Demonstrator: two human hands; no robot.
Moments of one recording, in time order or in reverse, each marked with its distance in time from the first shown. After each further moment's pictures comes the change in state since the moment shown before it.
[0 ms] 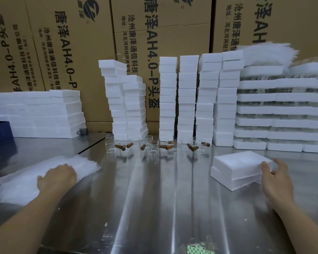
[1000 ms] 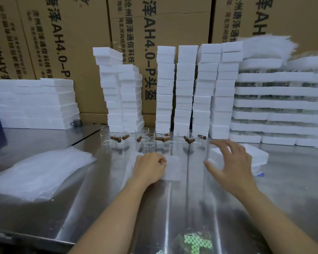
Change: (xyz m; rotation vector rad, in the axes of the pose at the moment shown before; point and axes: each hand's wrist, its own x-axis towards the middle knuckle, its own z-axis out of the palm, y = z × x) left_hand -0.128 0.210 0.046 -0.303 -0.134 0.758; right_hand -0.065 -0.058 0.046 -0.352 -0.076 -0.791
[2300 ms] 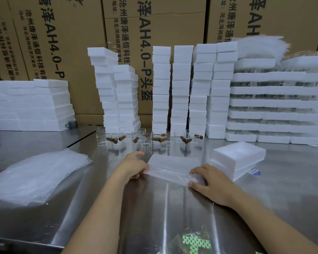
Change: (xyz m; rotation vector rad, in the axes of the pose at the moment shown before) left_hand 0.002 -0.036 -0.027 -0.796 -0.157 -0.463; right_hand -0.016 -0.002 0.018 0.056 -0.687 -0.039
